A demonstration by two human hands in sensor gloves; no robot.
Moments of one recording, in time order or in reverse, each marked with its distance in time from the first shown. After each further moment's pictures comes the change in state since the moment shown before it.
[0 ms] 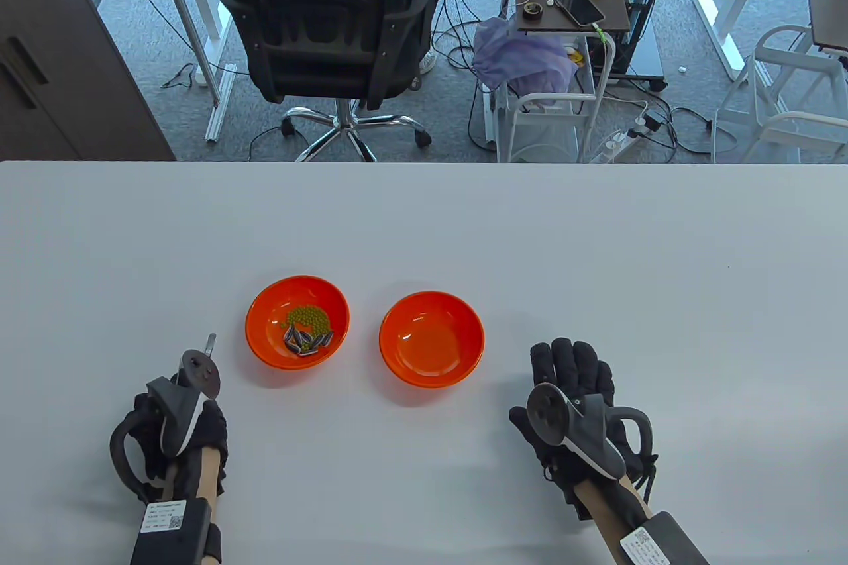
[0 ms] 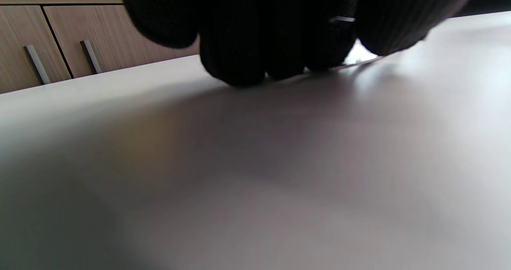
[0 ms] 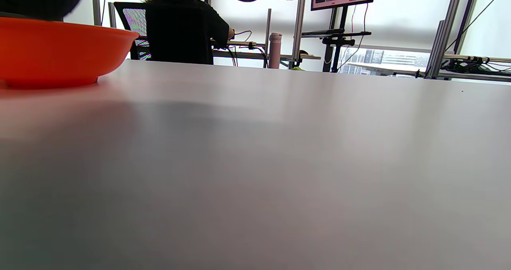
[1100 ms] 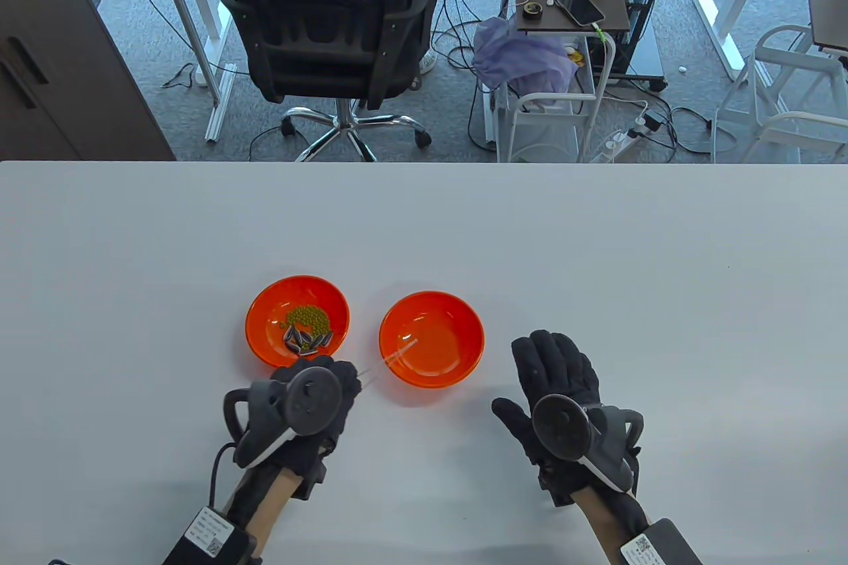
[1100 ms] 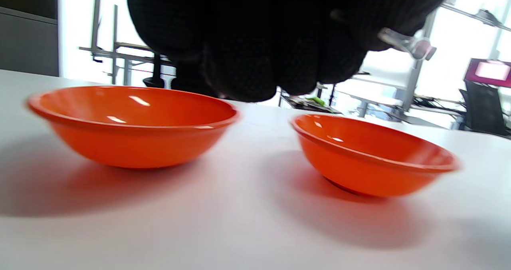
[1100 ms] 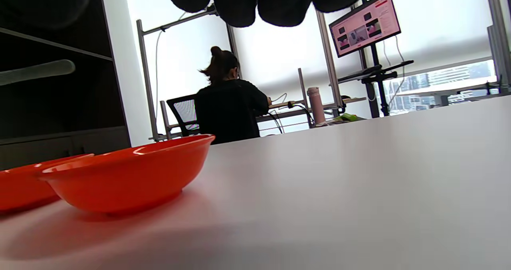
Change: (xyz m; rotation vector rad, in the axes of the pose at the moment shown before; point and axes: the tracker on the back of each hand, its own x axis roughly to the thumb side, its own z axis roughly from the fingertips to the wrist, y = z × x) left_hand 0.120 0.086 0.134 0.123 -0.912 0.268; right_hand 0.015 -0.031 0.016 -0.274 -0.182 -0.303
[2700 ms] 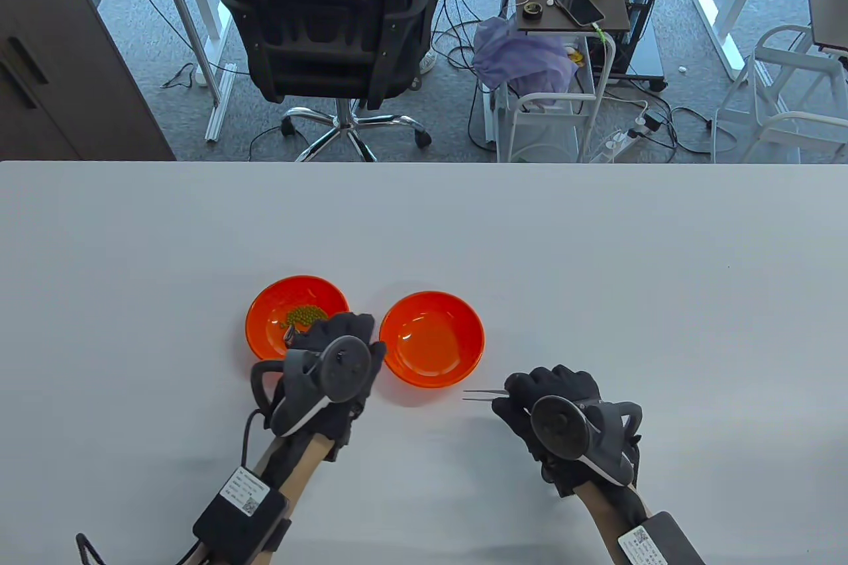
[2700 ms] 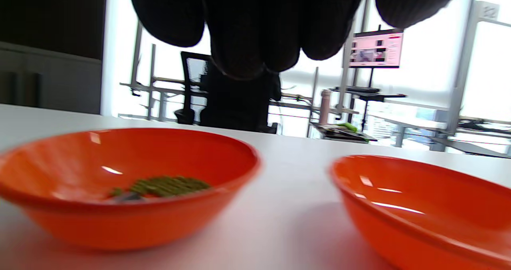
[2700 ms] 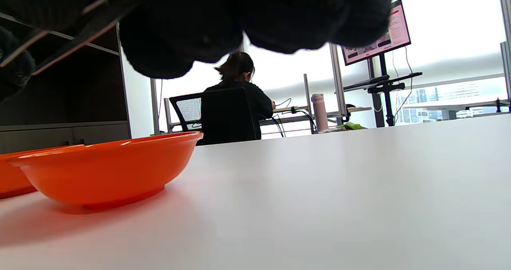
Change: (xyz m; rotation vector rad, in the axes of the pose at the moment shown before) left_hand -0.033 0.012 -0.038 0.149 0.230 -0.091; right_hand -0.016 0.007 -0.009 0.007 0.012 0.075
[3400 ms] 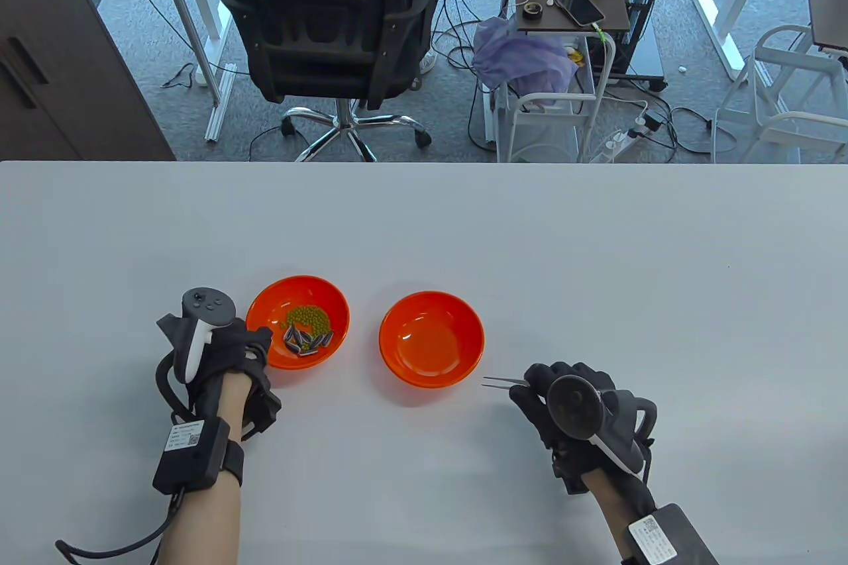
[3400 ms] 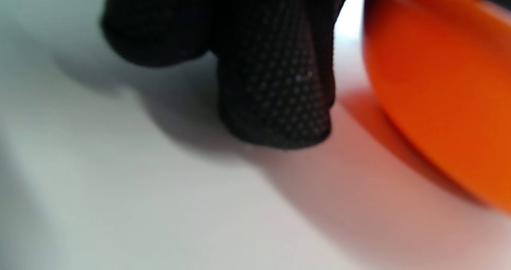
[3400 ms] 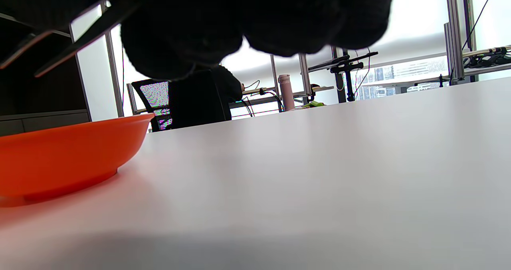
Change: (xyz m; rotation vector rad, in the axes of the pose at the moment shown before) left_hand -0.146 -0.087 -0.036 -0.478 0.689 0.418; right_hand -0.021 0.005 -0.006 0.064 0.126 -0.003
